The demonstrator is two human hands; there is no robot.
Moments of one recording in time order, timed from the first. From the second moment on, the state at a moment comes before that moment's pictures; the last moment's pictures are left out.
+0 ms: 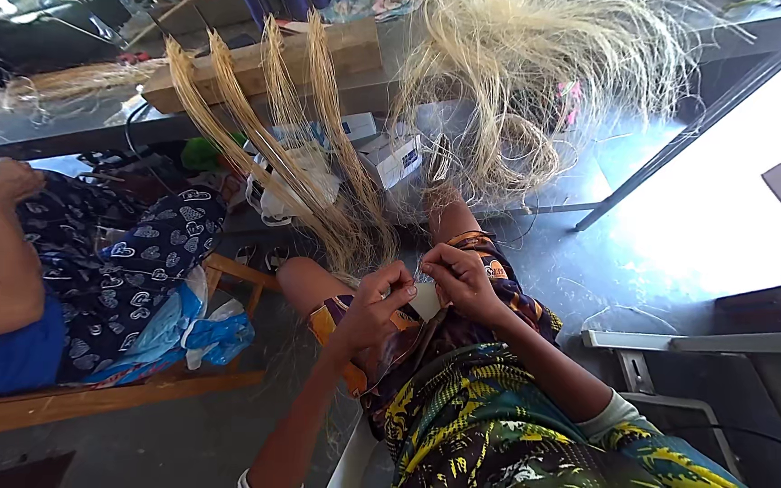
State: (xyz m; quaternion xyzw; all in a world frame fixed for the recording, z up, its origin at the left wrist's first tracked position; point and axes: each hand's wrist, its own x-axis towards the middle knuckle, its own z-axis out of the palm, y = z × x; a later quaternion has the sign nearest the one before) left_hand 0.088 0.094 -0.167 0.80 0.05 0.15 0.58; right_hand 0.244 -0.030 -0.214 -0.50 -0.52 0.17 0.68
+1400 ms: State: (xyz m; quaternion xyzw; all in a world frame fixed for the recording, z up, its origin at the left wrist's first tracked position) left_hand 0.089 0.083 -0.167 0.74 0.17 0.23 0.62; right_hand 0.242 -0.031 -0.213 -0.49 -0.53 0.20 0.66
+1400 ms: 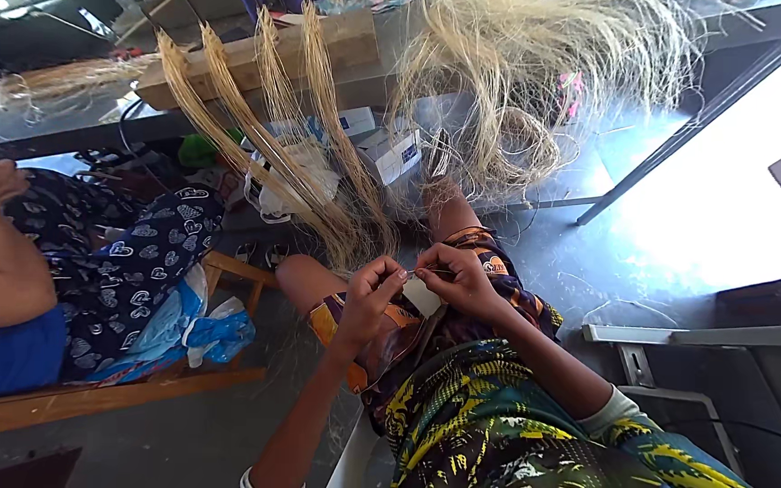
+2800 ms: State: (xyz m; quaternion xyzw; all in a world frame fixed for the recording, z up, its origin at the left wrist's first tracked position) left_hand 0.099 0.082 -0.177 0.58 -0.01 0.26 0.77; right_hand 0.232 -0.027 -0.208 -0.34 -0.38 0.32 0.80
